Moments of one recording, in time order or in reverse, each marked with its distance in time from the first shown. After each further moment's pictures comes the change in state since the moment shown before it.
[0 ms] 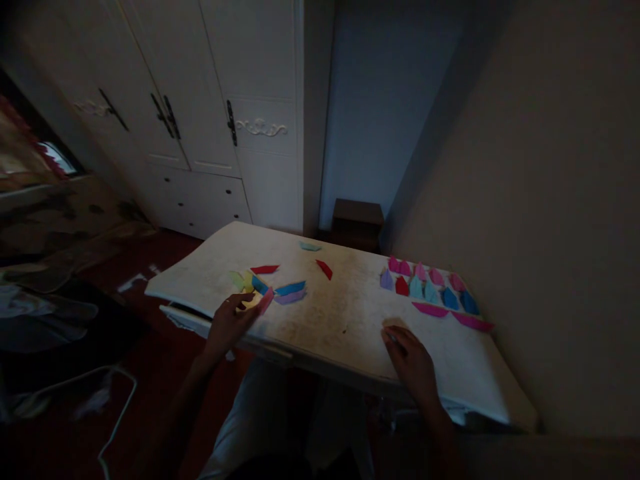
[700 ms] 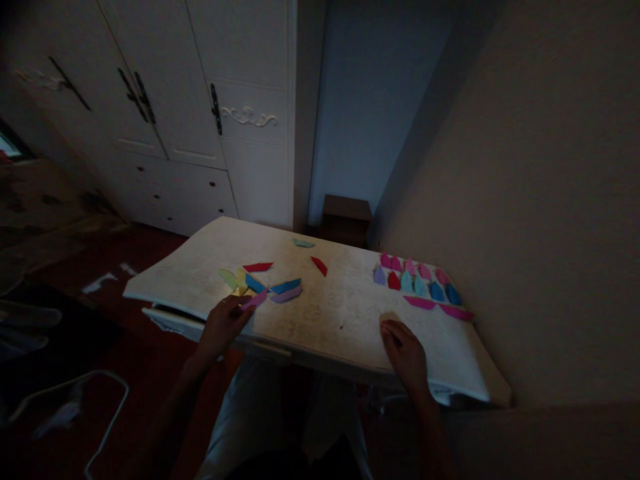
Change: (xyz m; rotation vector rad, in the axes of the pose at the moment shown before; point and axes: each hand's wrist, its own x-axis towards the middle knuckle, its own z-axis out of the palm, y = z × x) left_hand 0.004 -0.018 0.000 -0.004 -0.097 0.077; right_hand -0.003 0.000 0.005 -0.049 0.102 -0.021
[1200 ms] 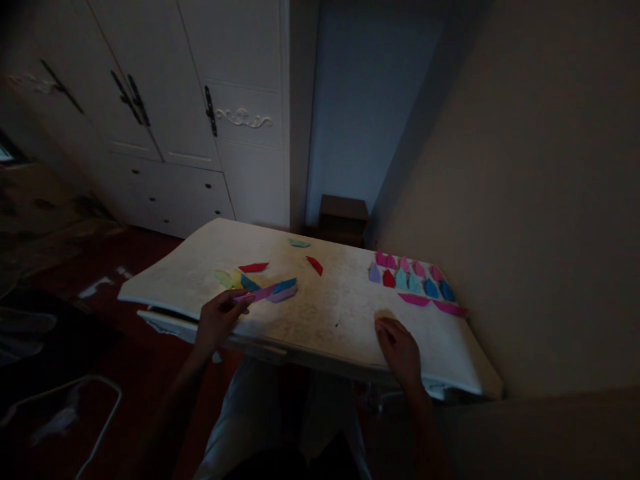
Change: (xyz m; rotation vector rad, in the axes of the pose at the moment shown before) left_hand 0.009 0.041 -0.010 -0.469 0.079 -0.262; right_hand 0.001 -0.002 0.001 -0.003 0.027 -0.023
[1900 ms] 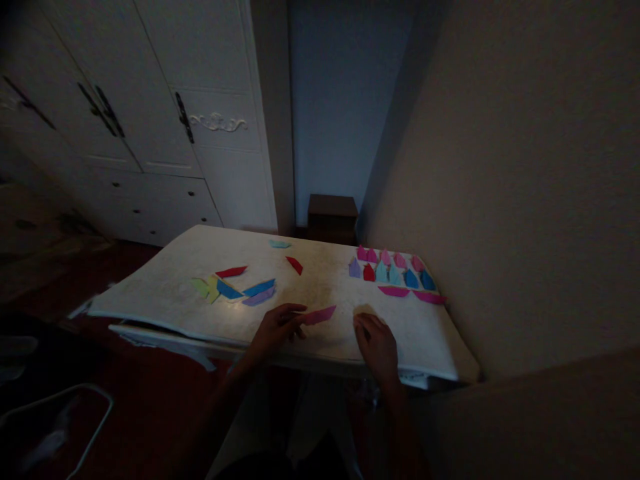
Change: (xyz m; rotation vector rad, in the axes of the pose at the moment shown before) left_hand -0.044 0.037 0.141 -0.345 -0.568 -0.177; right_hand -0.002 -0.002 -0.001 -0.043 -0.021 -0.068
